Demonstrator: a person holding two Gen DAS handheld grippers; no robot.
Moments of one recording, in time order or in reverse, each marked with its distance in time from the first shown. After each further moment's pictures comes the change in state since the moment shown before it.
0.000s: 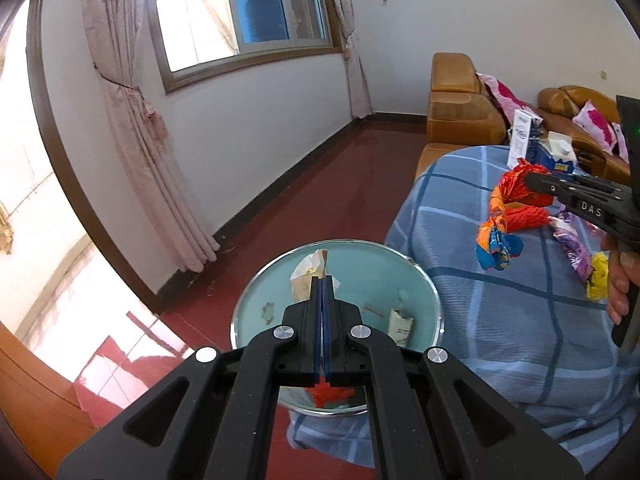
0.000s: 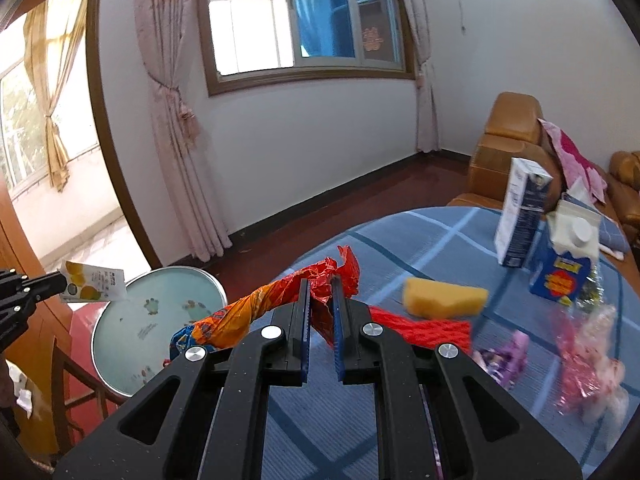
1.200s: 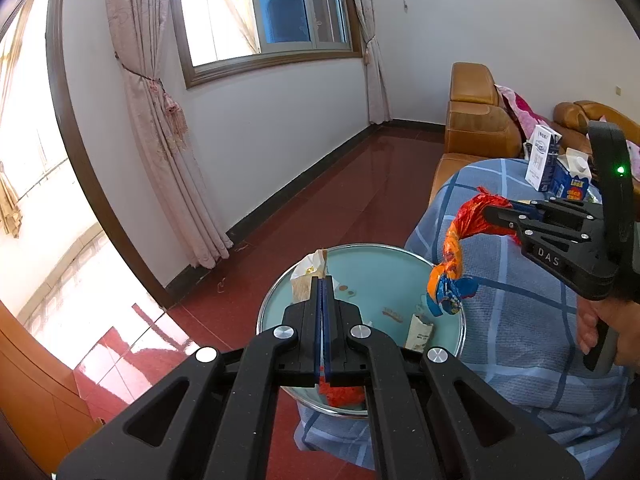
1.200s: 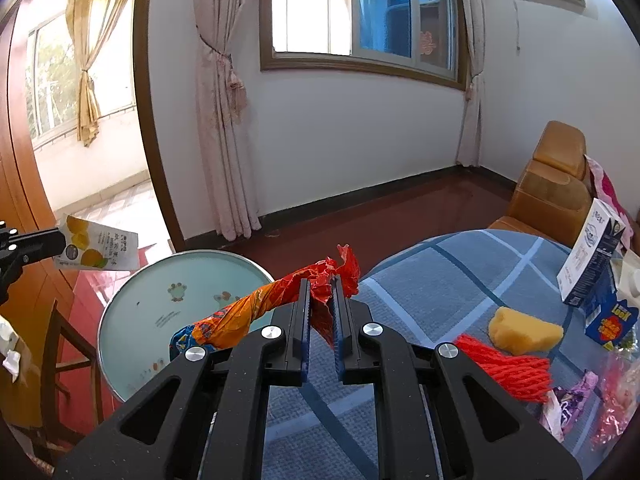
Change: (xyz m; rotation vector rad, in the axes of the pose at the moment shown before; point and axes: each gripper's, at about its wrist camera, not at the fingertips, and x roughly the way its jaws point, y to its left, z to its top) left arm 0.000 0.018 0.001 -0.055 -0.012 0.031; right arm 0.050 0.068 0.001 -0.165 0.031 0.075
